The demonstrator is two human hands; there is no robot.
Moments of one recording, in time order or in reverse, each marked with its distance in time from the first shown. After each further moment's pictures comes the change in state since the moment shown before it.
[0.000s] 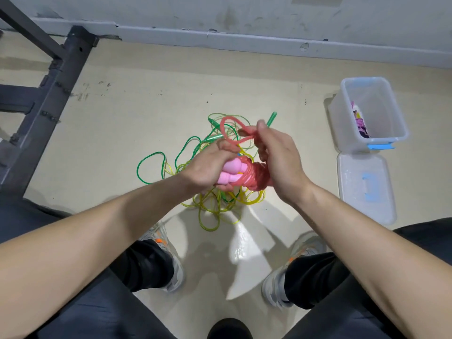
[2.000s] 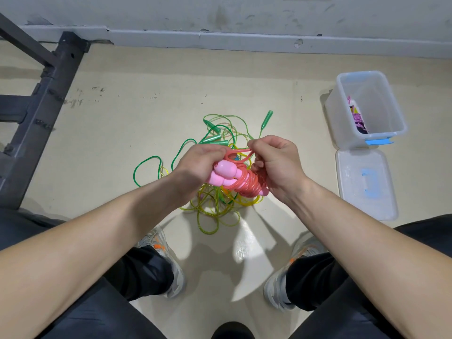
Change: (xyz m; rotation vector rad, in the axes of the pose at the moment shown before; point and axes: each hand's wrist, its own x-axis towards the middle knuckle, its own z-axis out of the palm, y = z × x) left_hand 0.009 0.002 -0.003 -0.041 0.101 0.032; right_hand 0.018 0.027 -0.008 0.331 0.202 0.348
